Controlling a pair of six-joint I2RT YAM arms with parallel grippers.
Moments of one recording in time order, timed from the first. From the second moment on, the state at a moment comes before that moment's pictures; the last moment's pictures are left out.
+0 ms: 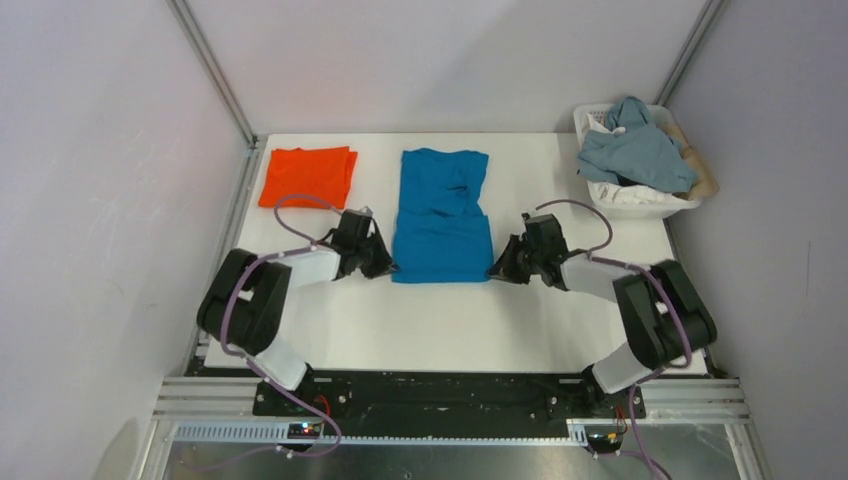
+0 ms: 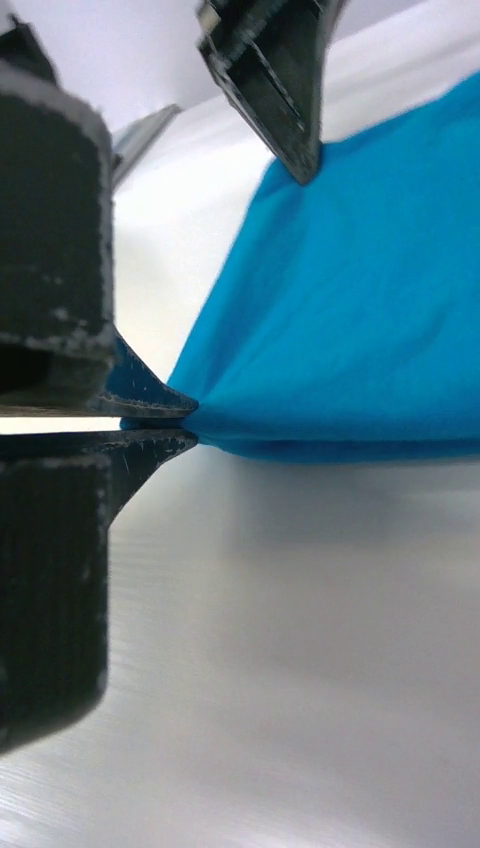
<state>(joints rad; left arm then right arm) -0.37 1.66 0.77 -0.02 0.19 -0.76 0.37 1.59 0.68 0.07 -0.32 0.75</state>
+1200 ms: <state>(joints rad) -0.54 1.04 0.84 -0.45 0.25 -0.77 0.34 0.78 0.61 -0.35 -0.49 0.84</state>
